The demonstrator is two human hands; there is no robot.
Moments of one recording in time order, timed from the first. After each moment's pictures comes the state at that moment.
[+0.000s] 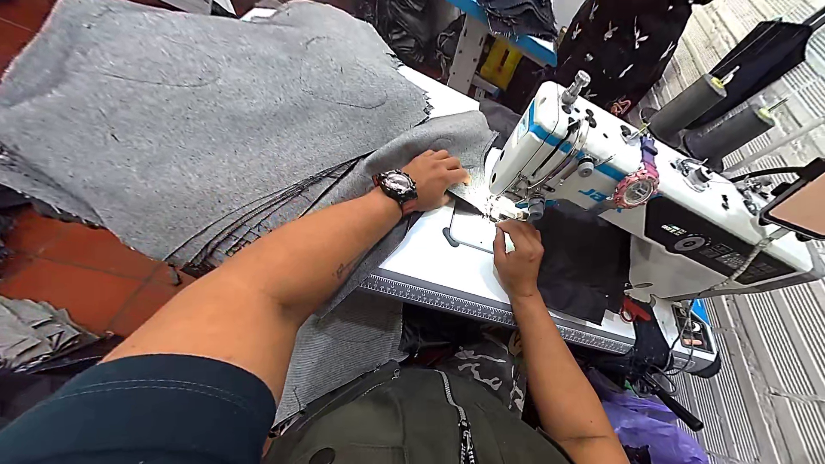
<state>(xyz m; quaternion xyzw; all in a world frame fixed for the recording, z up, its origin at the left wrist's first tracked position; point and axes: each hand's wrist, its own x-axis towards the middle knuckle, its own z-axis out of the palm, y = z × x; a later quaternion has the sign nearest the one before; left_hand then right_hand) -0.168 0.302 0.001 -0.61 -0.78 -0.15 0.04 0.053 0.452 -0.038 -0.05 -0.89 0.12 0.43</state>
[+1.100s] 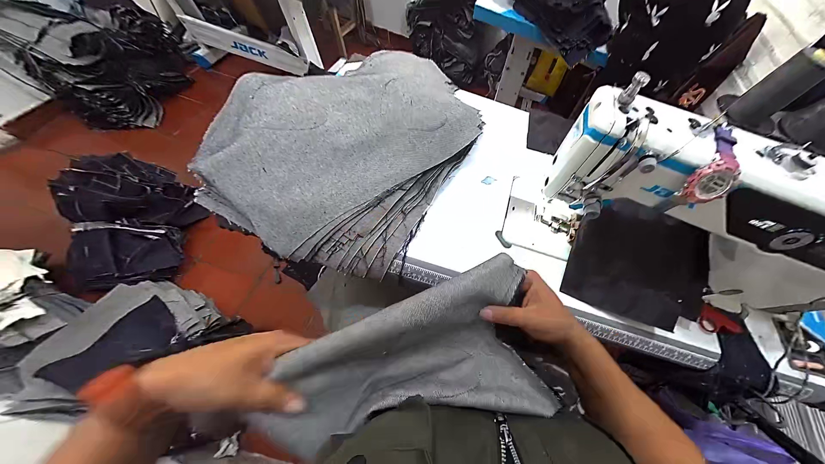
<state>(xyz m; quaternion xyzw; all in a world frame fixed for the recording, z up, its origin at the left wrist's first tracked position) 0.008 -0.063 0.057 -0.35 -0.75 -0.33 -0.46 0.112 0.334 0.041 0.12 -0.70 0.71 -0.02</state>
